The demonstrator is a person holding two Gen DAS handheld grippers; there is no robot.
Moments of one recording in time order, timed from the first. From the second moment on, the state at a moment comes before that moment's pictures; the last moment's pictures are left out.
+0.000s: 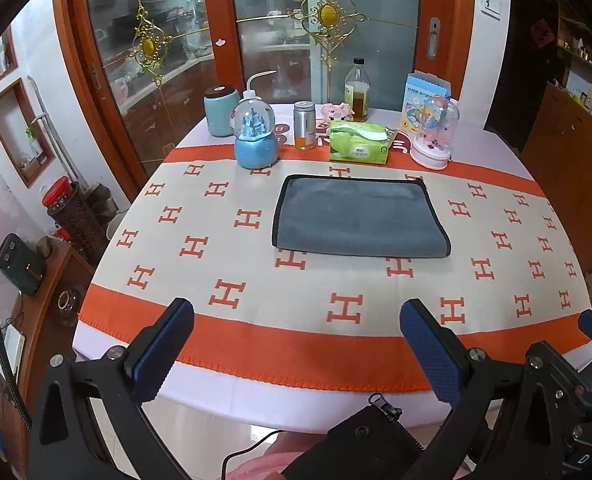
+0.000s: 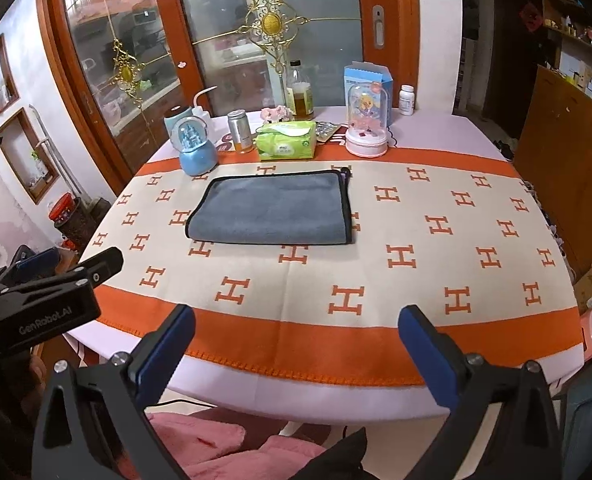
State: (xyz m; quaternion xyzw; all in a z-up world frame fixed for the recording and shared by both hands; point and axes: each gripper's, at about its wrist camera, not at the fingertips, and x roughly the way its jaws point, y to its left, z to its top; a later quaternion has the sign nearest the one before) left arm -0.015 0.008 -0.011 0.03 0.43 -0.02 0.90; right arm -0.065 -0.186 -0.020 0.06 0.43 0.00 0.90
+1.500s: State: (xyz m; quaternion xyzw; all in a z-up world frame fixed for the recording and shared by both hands) left arm -0.014 -0.007 -0.005 0.05 0.41 -0.03 0.91; right arm -0.058 -0.192 -0.024 0.07 0.43 -0.01 0.90
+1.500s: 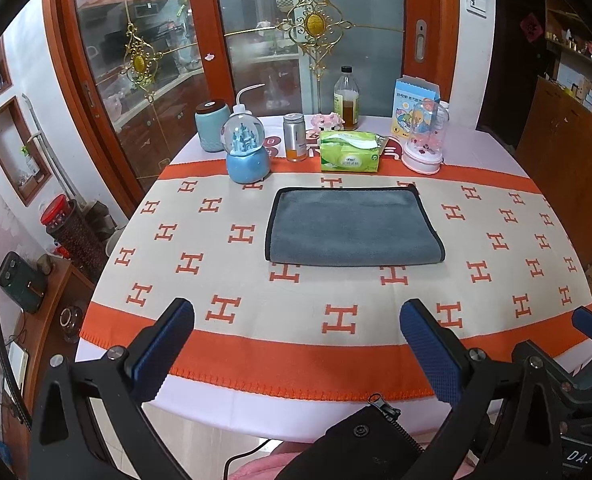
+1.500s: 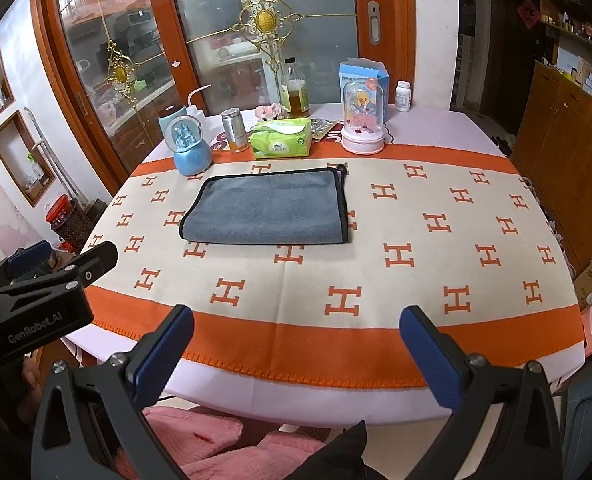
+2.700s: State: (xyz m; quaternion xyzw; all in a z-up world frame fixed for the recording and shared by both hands) left arm -0.013 -0.011 -0.004 0.05 0.42 -0.03 0.91; right arm -0.058 -0.191 -0.036 0.06 0.44 -0.01 0.89
